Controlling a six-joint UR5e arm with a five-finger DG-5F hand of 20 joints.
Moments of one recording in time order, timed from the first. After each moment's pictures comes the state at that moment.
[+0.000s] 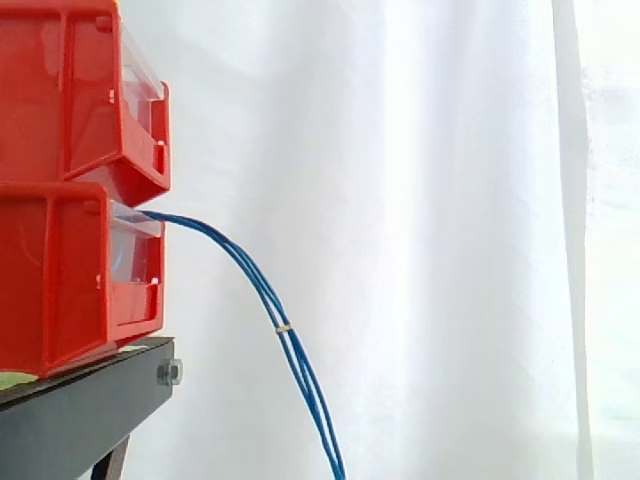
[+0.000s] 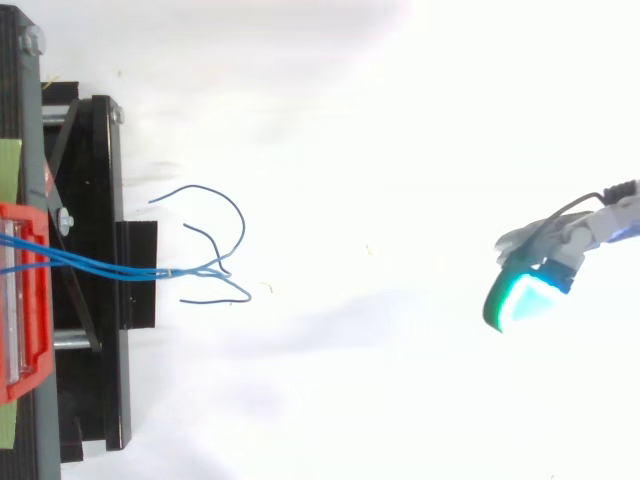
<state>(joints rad) 0.14 -1.78 -2.04 -2.51 -1.46 0.00</state>
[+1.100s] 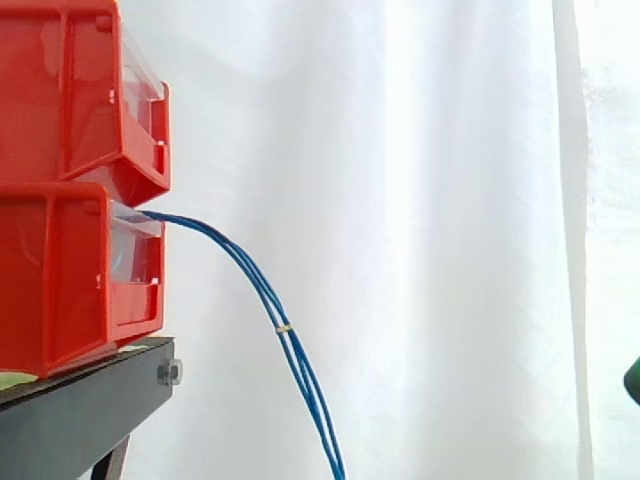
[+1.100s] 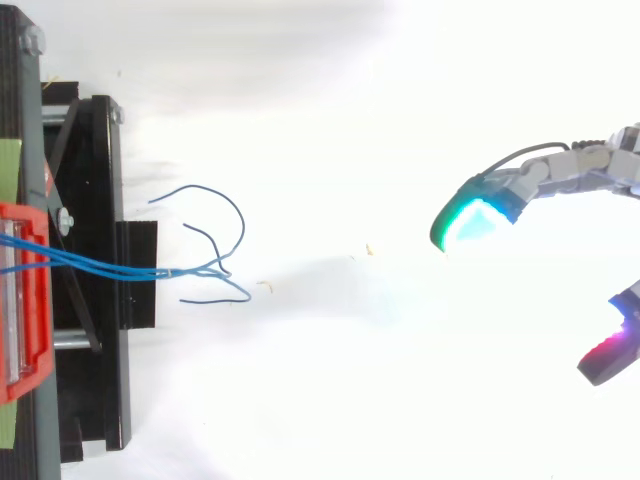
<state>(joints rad) 0.23 -1.87 -2.04 -2.35 -1.12 -0.15</state>
